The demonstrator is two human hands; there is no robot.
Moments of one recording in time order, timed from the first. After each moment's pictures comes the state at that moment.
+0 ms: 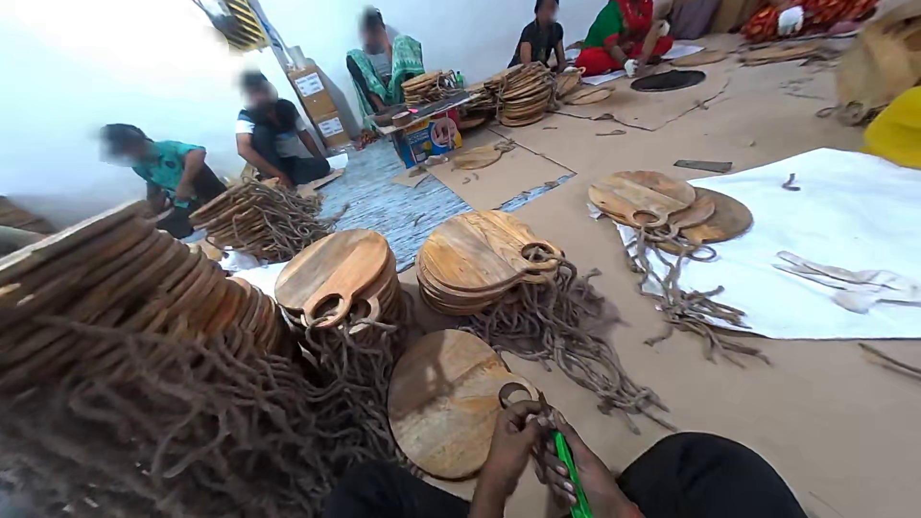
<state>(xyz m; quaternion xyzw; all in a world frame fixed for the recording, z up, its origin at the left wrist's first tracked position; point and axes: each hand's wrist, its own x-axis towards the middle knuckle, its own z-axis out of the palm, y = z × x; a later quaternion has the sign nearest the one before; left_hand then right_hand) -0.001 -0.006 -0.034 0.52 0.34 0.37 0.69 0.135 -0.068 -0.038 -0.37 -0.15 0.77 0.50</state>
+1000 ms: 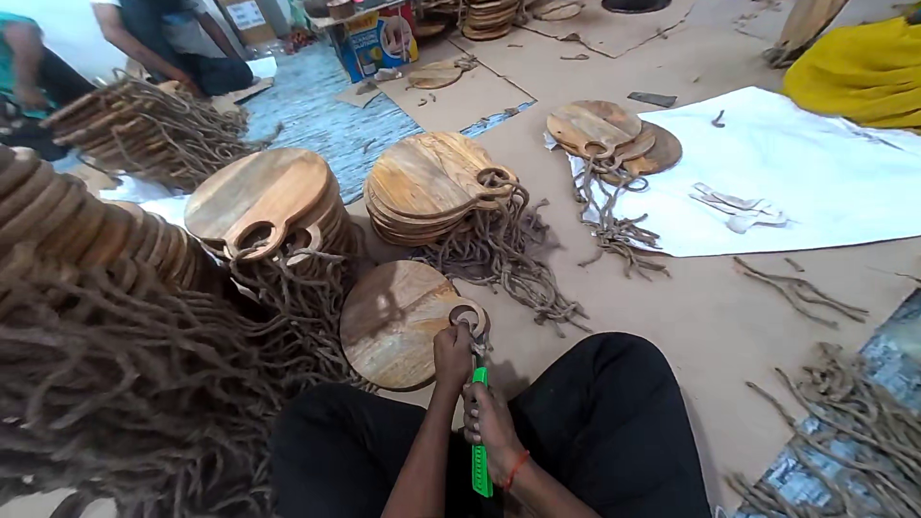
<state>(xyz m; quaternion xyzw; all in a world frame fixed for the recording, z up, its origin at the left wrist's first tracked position) 0.003 -0.002 -0.038 0.58 0.59 0.29 0.47 0.049 -0.113 0.003 -0.55 -0.05 0.67 0.50</state>
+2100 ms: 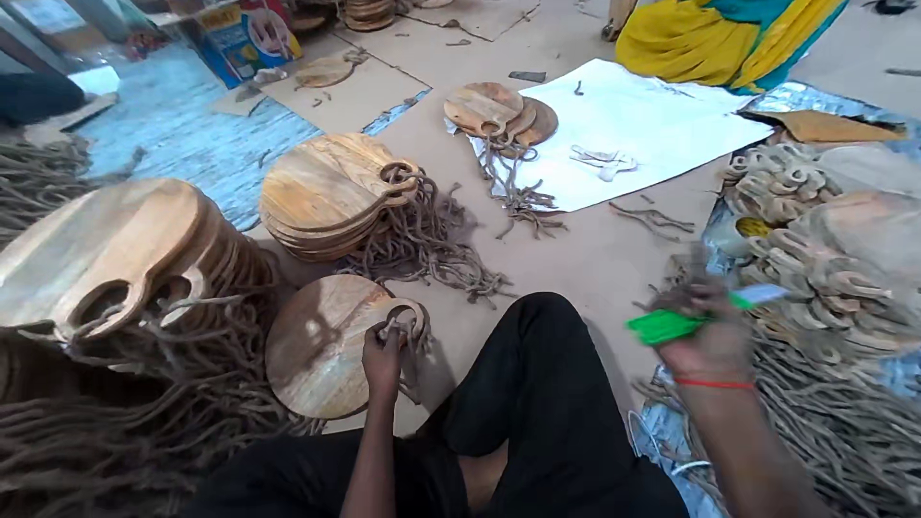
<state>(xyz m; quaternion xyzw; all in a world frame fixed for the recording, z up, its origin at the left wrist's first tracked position) -0.006 0.008 -0.040 0.52 0.66 0.27 0.48 0.326 -0.191 0.073 -0.40 -0.01 0.25 0.88</state>
